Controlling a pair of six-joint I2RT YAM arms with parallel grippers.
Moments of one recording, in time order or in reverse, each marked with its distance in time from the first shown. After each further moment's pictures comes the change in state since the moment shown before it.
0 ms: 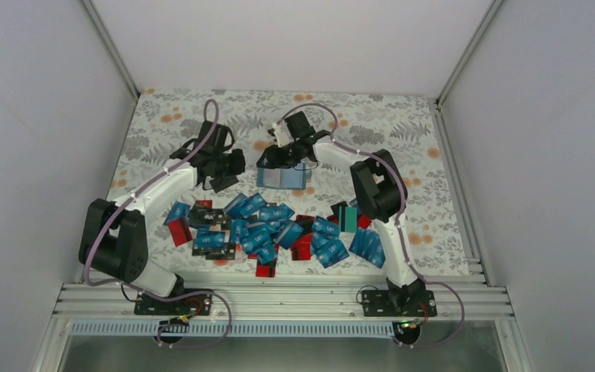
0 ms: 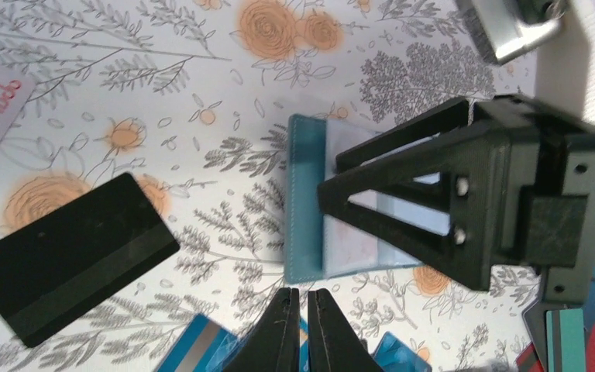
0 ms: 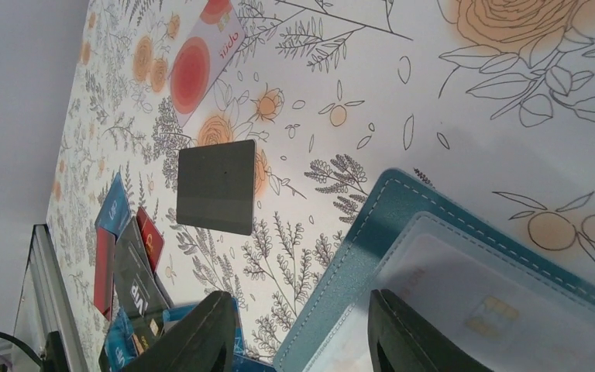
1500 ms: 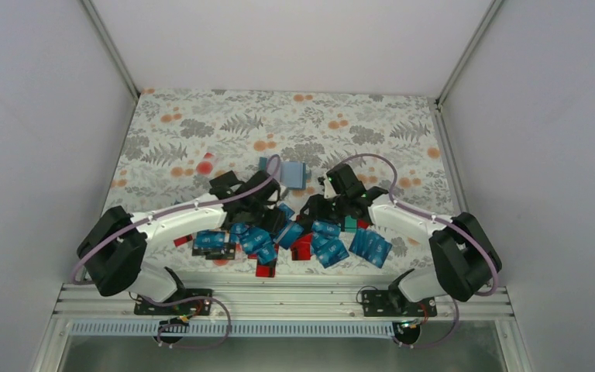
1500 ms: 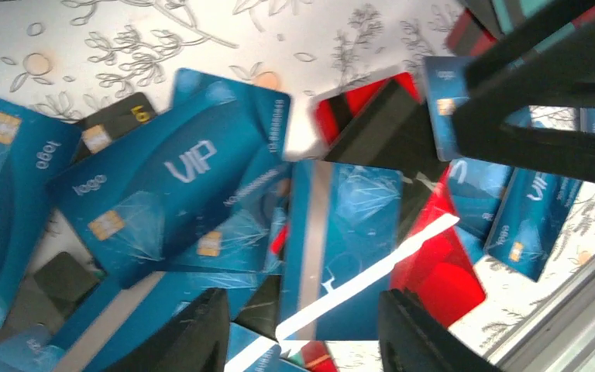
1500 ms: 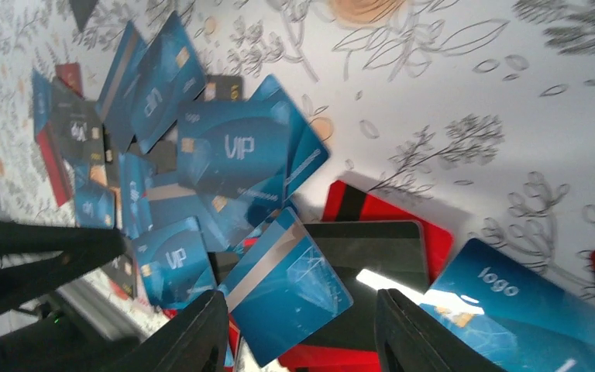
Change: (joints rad) left arm -0.450 -0.089 -0.215 -0.032 -0.017 0.074; right arm 0.051 -0.868 -0.978 0.059 0.249 0.336
